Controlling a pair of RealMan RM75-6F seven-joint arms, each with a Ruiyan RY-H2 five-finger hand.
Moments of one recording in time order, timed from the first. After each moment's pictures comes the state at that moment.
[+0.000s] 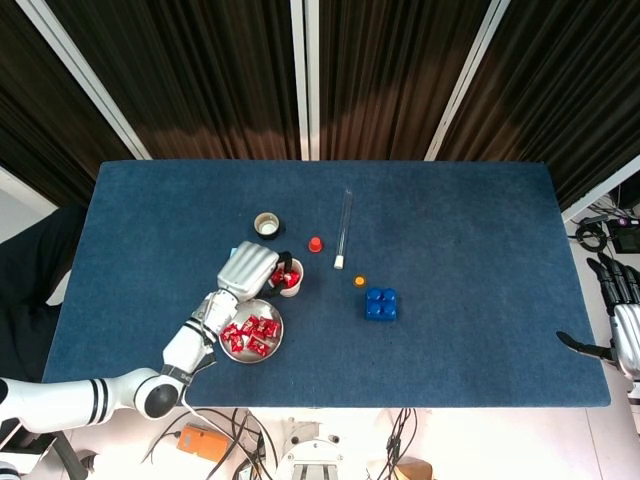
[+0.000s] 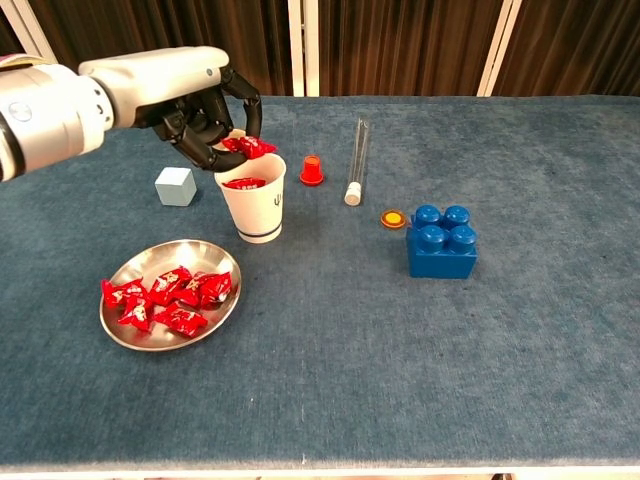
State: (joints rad) left arm -0.78 -1.53 -0.26 -1.67 1.05 0.95 0.47; right arm 0.08 -0.99 0.09 -1.64 -1.49 1.48 0.21
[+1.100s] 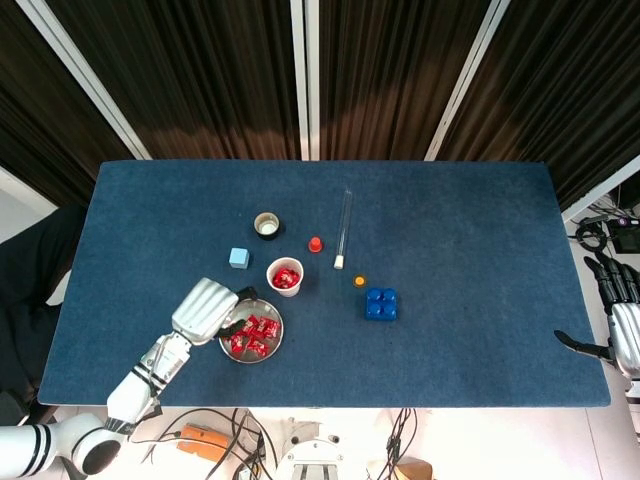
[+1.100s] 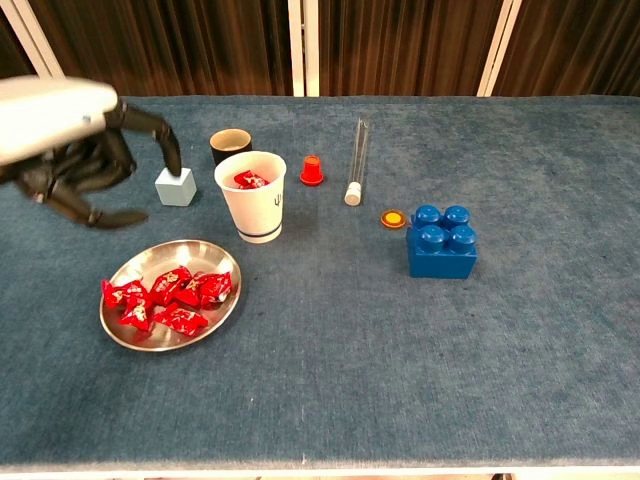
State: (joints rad) left arm -0.60 -1.37 0.03 -1.80 1.41 1.18 0.39; right arm 0.09 -0.98 0.10 -1.65 -1.50 1.48 0.21
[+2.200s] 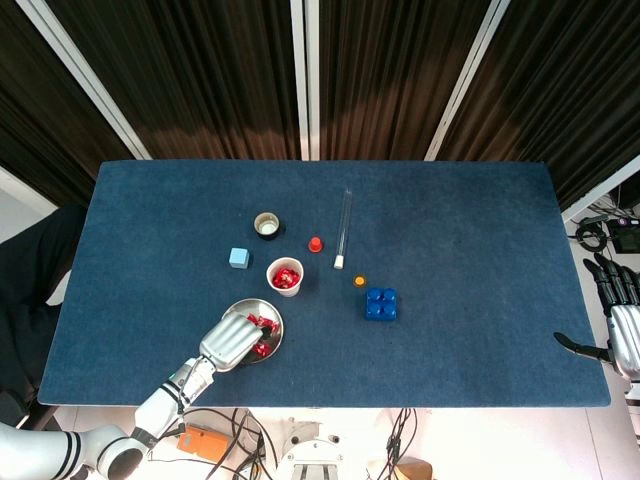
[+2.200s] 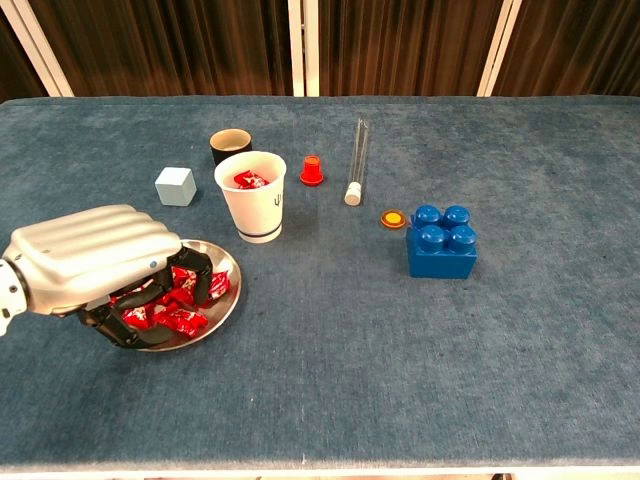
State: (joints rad) left arm -0.58 -1.53 0.06 -1.68 1.35 1.02 0.60; right arm 0.08 -0.99 0.09 -1.65 -1.50 1.48 0.21
